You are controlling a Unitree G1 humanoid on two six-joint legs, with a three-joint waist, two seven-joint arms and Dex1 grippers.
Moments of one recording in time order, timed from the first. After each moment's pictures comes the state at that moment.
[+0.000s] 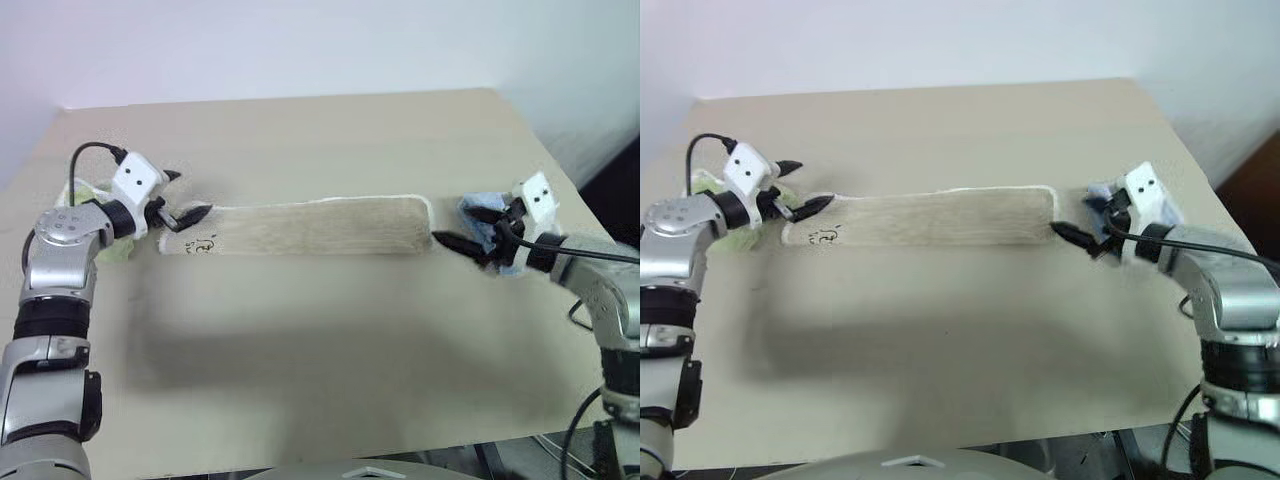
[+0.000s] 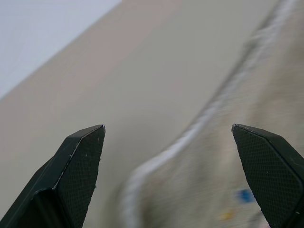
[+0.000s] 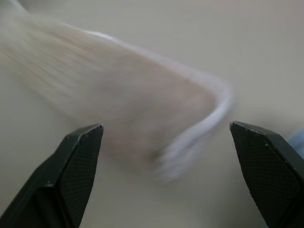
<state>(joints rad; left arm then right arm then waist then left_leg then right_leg) -0.58 0.76 0.08 0.43 -0.20 0.05 -0.97 -0.32 -0.63 -0.33 -0.24 0.63 1.09 0.65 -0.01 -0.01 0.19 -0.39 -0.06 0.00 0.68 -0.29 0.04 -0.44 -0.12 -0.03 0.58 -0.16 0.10</state>
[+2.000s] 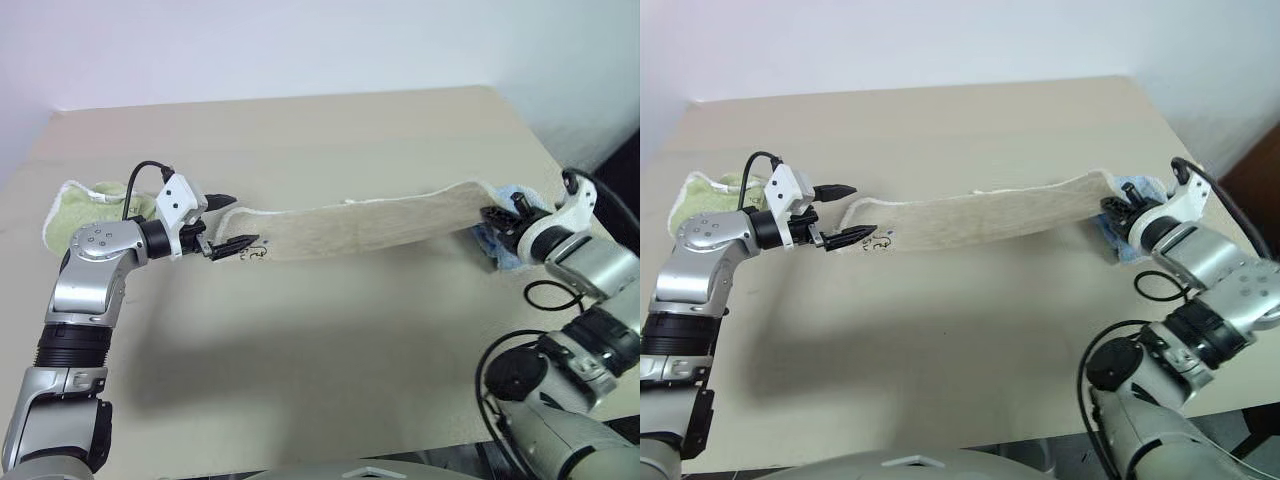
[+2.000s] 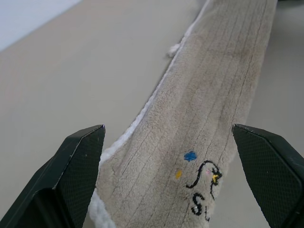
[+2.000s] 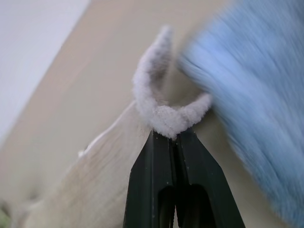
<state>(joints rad) -0.48 0.70 0.05 0.15 -0.29 0.21 -1.04 -0.66 -0.44 -0.73 -0.17 0.89 1.52 -0.11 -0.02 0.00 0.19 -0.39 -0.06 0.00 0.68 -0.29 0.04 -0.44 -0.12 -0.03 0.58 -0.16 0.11</state>
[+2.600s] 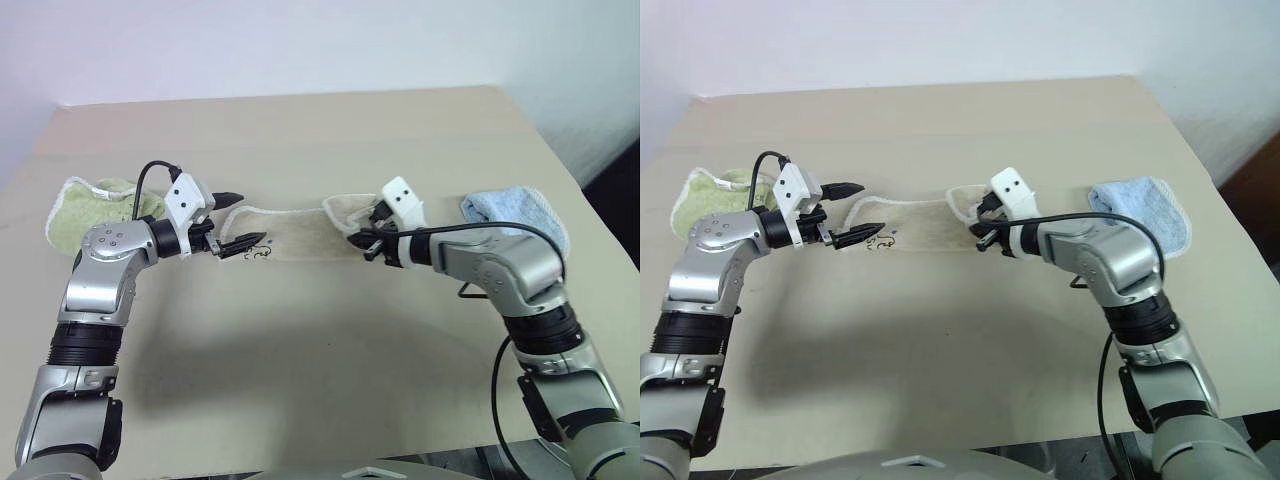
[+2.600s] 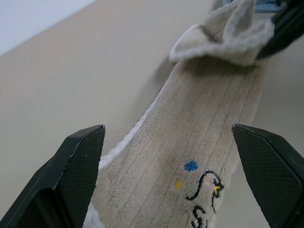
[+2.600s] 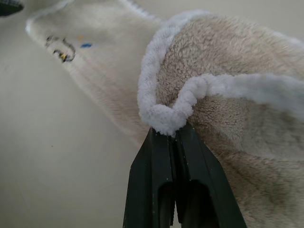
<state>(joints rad) -0.48 0.66 0.05 0.12 -0.29 0.20 -1.02 -0.66 -0.50 0.23 -0.17 0.55 1.04 0.45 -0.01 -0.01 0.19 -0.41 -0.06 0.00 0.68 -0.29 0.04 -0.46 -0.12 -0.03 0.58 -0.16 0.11</state>
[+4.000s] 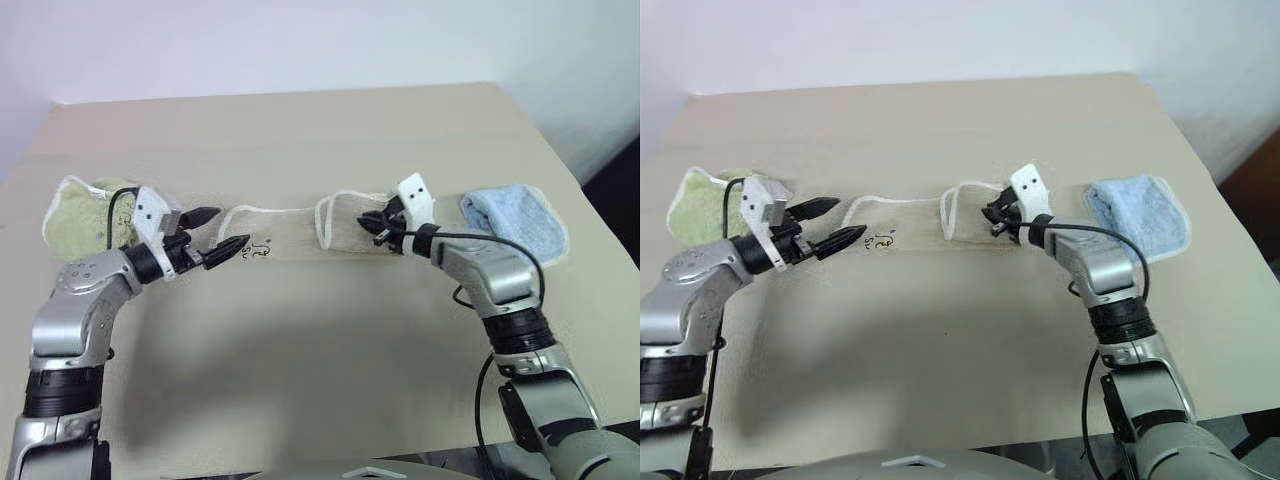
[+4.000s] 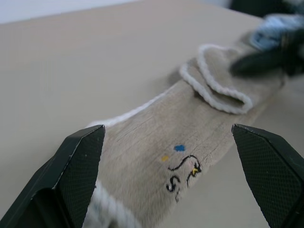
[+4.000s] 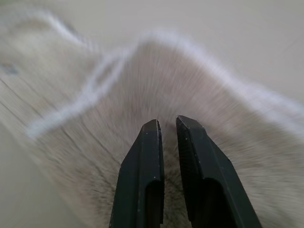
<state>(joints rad) -0.21 0.64 0.28 -0.20 -0.55 0.55 -0.80 -0.59 -0.41 0.20 0.19 0.25 0.54 0.56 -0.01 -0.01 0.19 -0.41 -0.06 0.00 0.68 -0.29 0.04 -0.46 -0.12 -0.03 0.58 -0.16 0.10</state>
